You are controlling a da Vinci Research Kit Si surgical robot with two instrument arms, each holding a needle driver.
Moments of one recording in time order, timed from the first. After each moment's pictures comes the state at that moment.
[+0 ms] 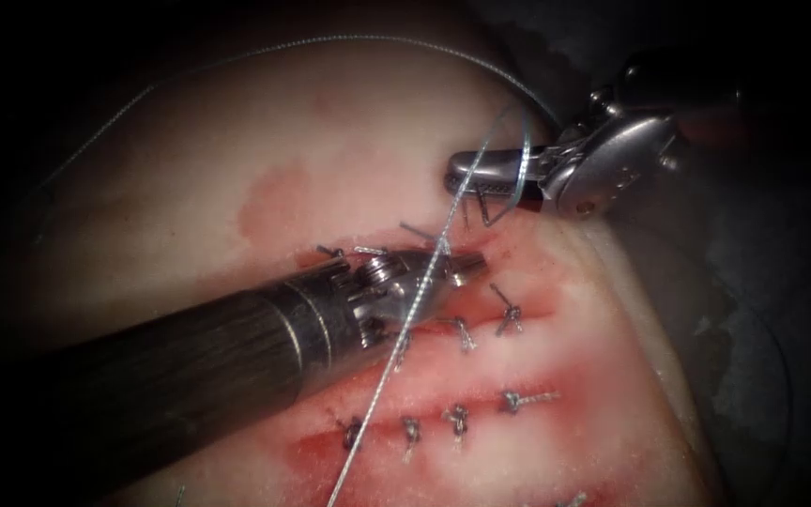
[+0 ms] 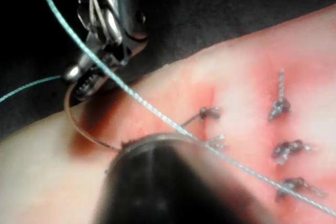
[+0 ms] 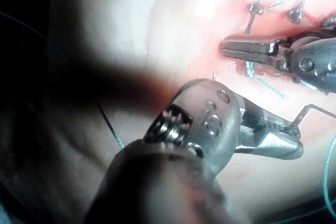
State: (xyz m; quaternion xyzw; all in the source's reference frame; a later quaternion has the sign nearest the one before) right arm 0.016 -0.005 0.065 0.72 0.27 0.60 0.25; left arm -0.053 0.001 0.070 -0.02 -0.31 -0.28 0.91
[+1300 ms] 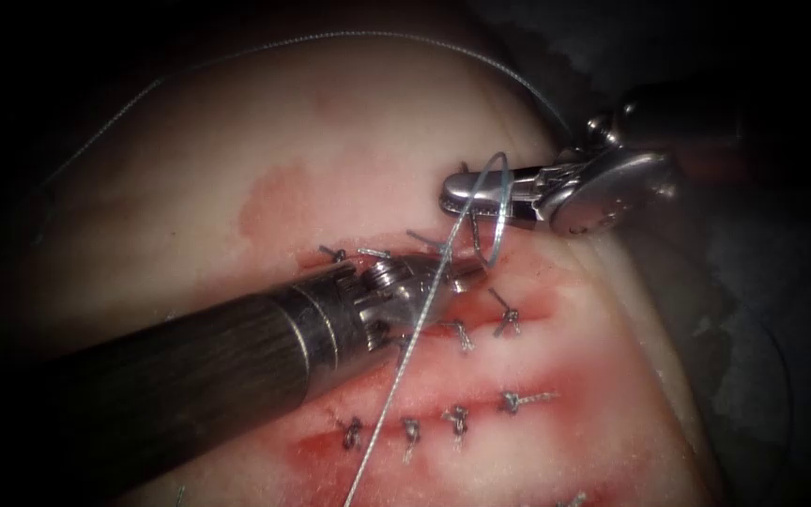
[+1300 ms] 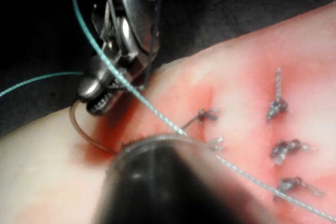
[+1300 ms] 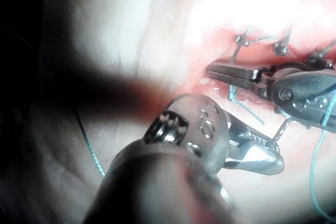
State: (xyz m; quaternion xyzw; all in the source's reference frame) right arm 0.016 -0.007 0.066 0.66 0.34 0.57 0.35; left arm -0.053 0.001 0.070 -0.01 -0.30 -0.28 0.91
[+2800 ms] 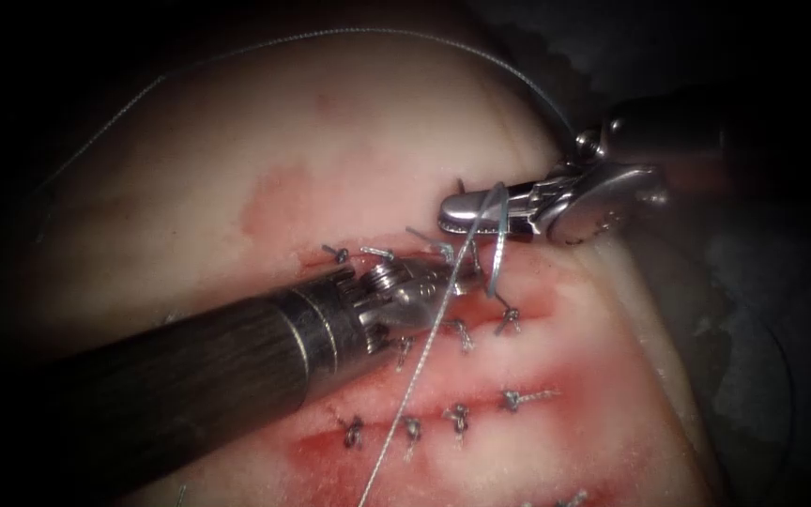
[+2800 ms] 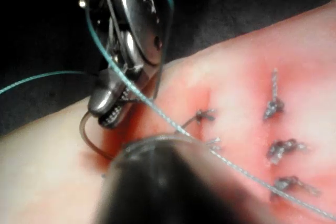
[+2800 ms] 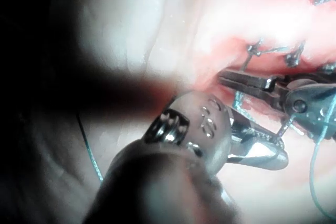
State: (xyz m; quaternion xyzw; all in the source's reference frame) right arm 0.016 -0.008 0.067 0.70 0.29 0.58 0.32; left arm -0.053 0.001 0.070 -0.01 -0.30 -0.28 0.91
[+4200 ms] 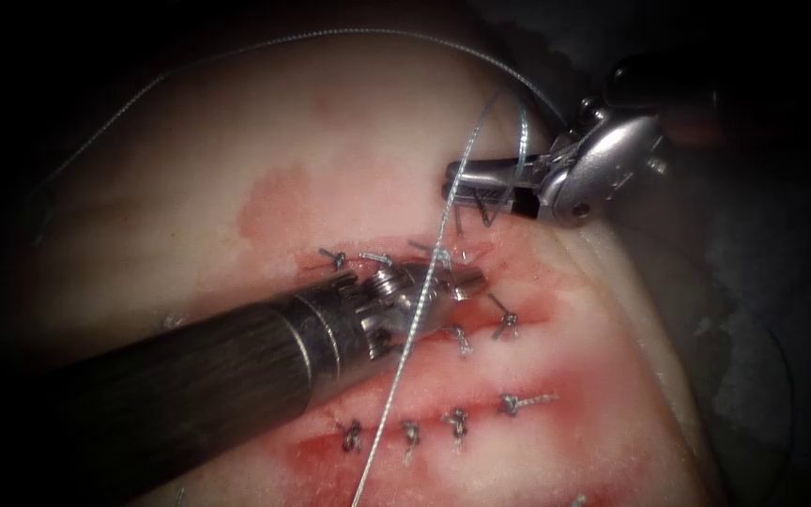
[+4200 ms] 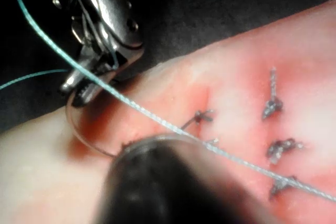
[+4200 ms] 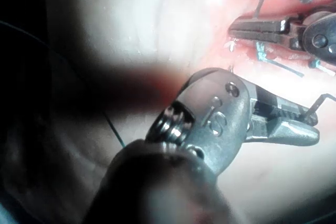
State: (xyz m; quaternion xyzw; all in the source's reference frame) right arm 0.017 -0.006 0.067 0.74 0.22 0.60 0.19; left arm -0.053 0.000 0.071 -0.01 -0.29 -0.28 0.91
